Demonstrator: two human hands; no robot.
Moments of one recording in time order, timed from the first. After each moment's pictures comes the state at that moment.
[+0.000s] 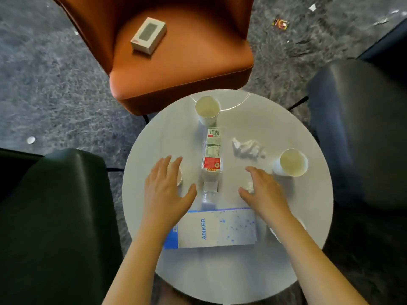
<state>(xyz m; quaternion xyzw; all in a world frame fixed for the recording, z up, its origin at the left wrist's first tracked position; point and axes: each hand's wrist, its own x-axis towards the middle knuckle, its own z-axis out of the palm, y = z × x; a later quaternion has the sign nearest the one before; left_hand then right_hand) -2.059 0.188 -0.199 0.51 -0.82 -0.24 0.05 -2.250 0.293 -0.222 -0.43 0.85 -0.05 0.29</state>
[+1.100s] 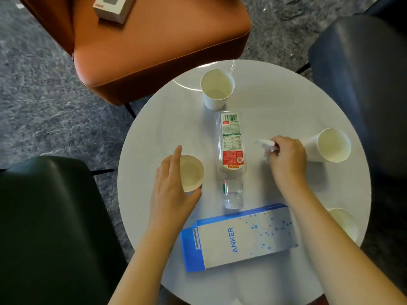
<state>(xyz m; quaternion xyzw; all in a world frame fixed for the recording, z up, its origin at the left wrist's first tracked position) -2.044 0.141 -0.268 0.48 -0.80 -0.35 0.08 -2.260 0.231 -0.289 -0.30 0.93 -0.18 0.13</state>
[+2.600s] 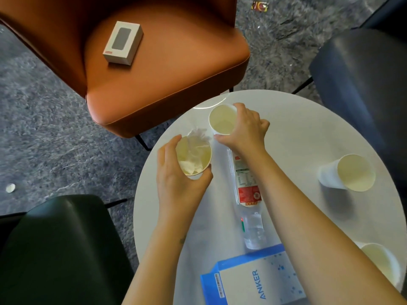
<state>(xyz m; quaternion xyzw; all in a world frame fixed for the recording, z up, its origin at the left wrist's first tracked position) -2.099 0.068 -0.236 0.49 -0.77 -0.36 0.21 -2.268 0.079 -0.290 -0.34 0.91 -0.20 0.16</state>
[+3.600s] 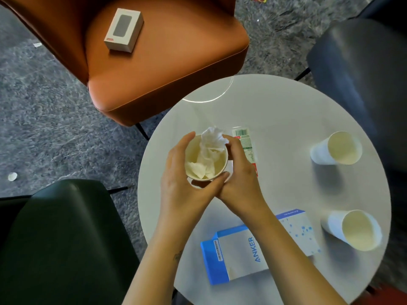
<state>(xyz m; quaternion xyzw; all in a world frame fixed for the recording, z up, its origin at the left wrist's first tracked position) -2.058 0.110 -0.208 0.42 -0.76 -0.45 0.22 -2.149 0.171 -0.217 -0.32 0.75 -0.47 0.33</state>
